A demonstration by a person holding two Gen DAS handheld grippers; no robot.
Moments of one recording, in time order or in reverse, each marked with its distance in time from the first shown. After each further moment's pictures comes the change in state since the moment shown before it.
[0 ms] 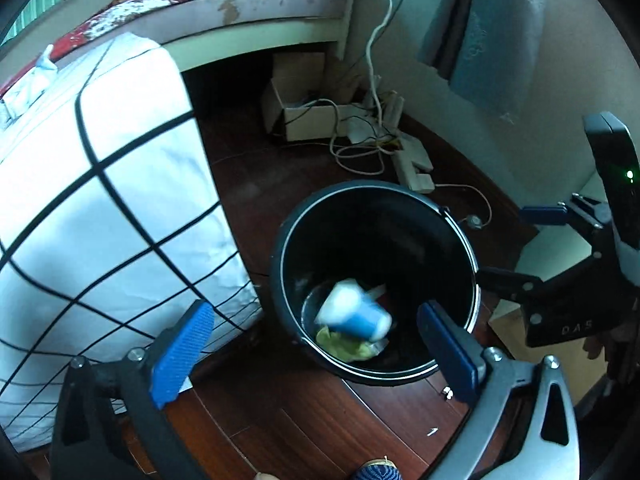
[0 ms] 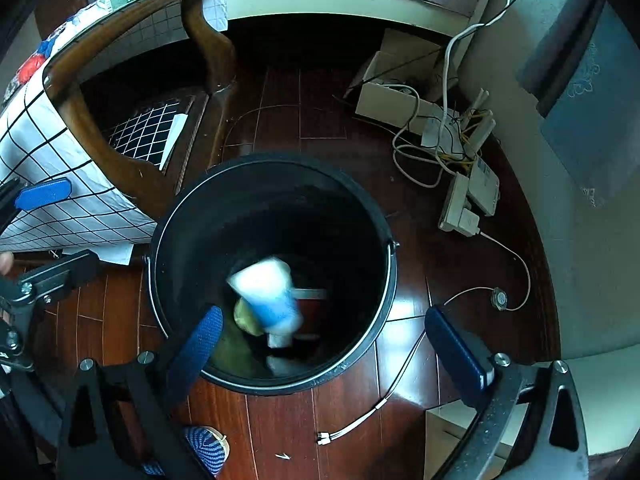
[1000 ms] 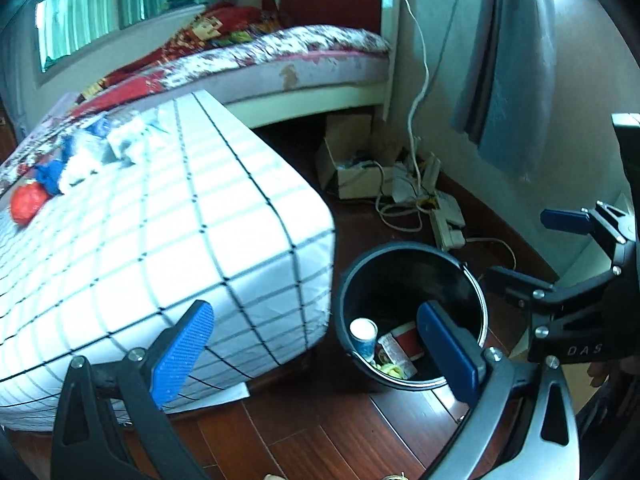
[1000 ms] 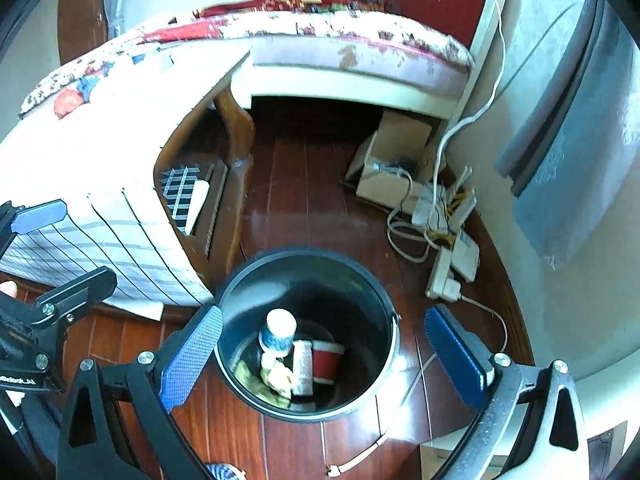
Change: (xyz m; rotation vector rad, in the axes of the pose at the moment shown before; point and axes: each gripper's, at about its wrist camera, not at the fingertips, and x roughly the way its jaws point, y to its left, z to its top) left arm -0.099 0.028 -0.001 -0.059 -0.199 0.158; right arm -0.095 0.056 0.023 -0.028 -0.266 -0.052
